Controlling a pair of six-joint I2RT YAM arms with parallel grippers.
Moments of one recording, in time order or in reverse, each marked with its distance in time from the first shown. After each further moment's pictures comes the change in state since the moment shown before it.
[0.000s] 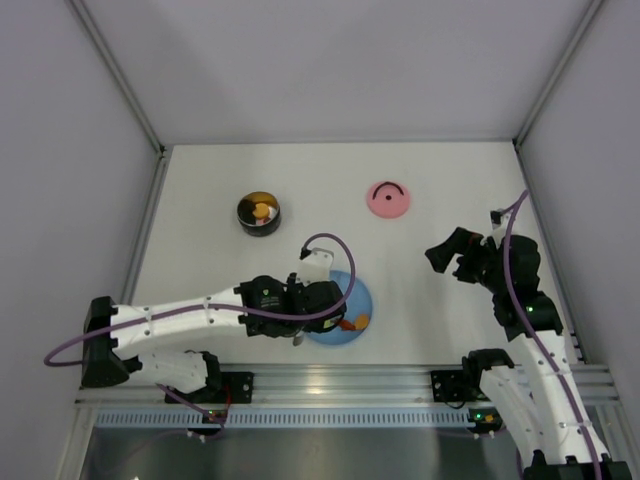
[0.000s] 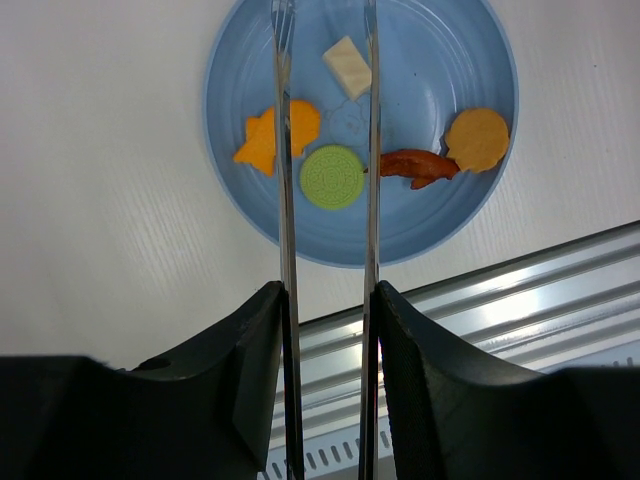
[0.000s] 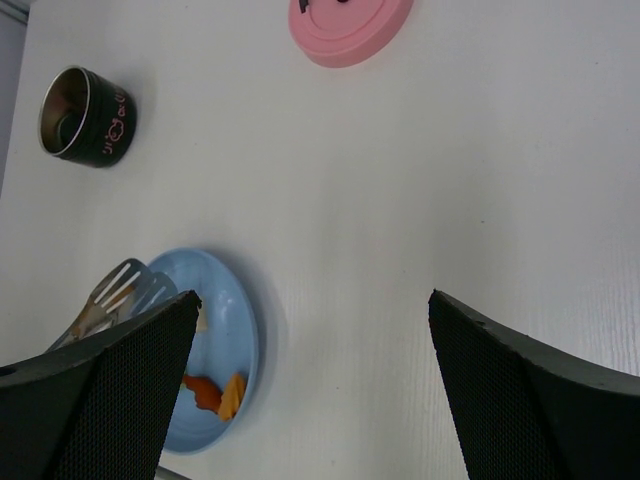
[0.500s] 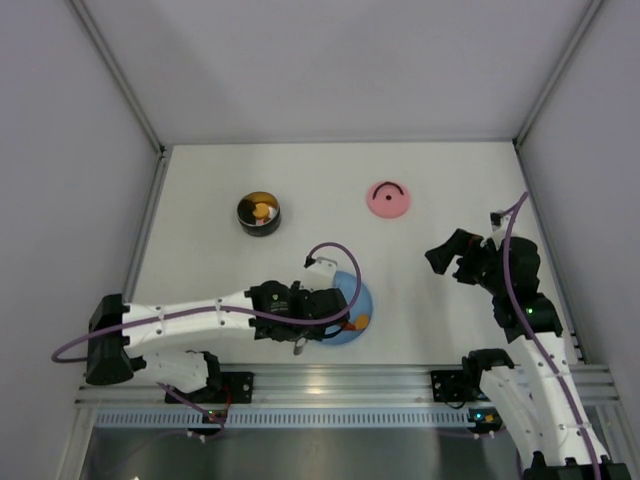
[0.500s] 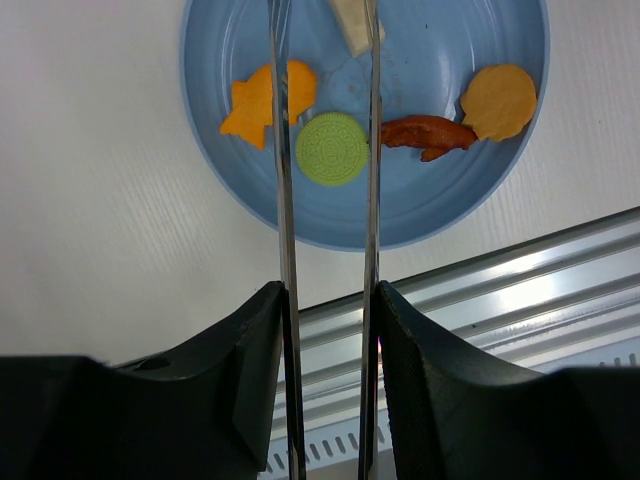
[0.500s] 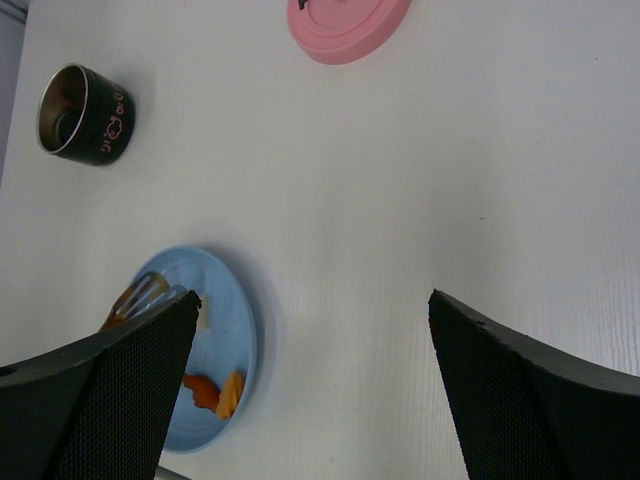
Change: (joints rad) left arm -0.014 0.027 -0.054 0.017 0.034 -0.025; right arm 0.000 -0.013 -0.013 0.000 0.000 0.000
